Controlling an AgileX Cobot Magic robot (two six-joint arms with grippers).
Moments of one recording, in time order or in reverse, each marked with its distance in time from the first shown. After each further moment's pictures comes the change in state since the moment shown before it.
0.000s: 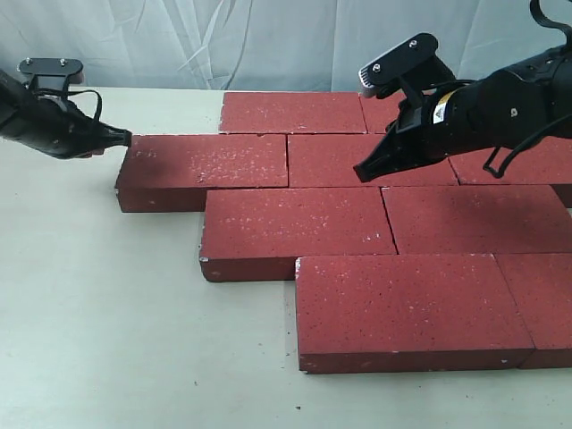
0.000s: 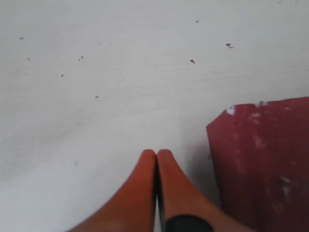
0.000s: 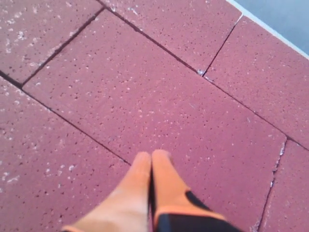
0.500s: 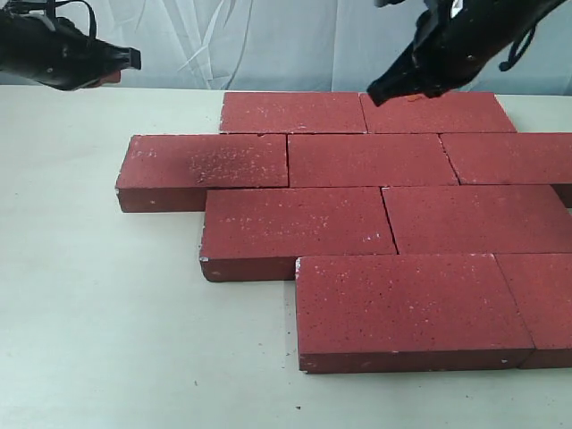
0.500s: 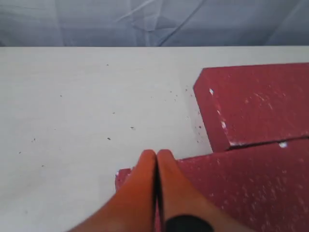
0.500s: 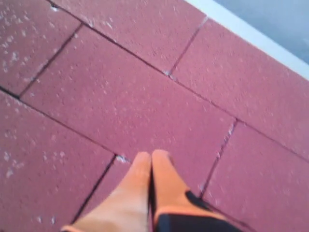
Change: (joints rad) left arm -0.063 -0.250 -0.022 -0.107 0.114 0.000; right arm -0.032 -0.002 -0.389 0.016 0.554 0.000
